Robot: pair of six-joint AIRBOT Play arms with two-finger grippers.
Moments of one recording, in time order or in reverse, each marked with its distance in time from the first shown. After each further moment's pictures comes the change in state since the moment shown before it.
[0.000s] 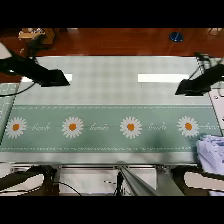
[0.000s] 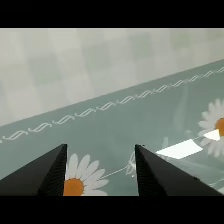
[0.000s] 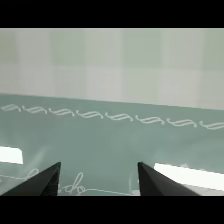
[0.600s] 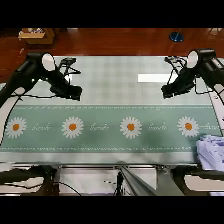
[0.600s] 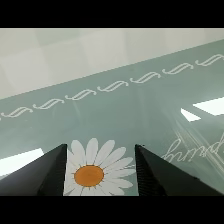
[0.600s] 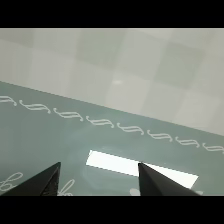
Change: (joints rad) left arm -0.190 -0.153 0.000 0.240 -0.031 -0.176; right arm 0.222 -0.051 0.022 -0.194 -0.017 0.060
